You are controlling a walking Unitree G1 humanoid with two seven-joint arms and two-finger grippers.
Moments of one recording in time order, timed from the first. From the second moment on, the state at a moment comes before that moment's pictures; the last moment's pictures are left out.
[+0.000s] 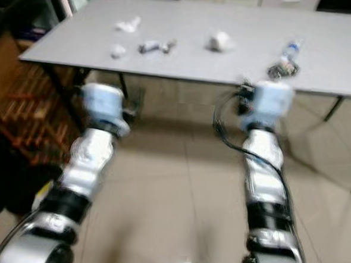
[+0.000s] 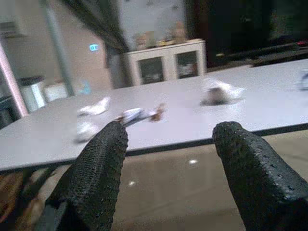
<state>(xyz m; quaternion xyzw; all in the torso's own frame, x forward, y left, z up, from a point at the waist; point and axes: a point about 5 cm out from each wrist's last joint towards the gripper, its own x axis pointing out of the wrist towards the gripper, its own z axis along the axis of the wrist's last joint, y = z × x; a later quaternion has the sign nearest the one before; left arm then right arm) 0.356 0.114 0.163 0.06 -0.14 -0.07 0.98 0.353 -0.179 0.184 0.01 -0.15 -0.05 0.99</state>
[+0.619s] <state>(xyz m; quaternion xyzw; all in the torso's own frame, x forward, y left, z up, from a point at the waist) 0.356 0.114 0.172 0.07 -0.15 -0.08 0.98 0.353 -0.174 0.189 0.01 -0.15 -0.04 0.99</state>
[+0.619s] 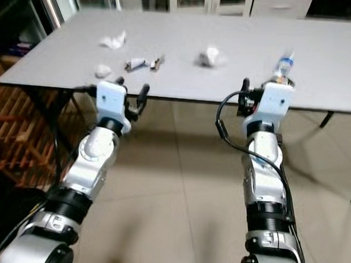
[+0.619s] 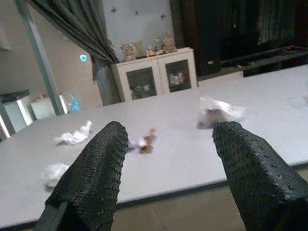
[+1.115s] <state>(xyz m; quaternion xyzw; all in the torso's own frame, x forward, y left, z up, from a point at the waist) 0.357 0.117 0.173 0.07 -0.15 -0.08 0.98 0.353 -0.171 0.189 0.01 -0.15 -0.04 0.99</state>
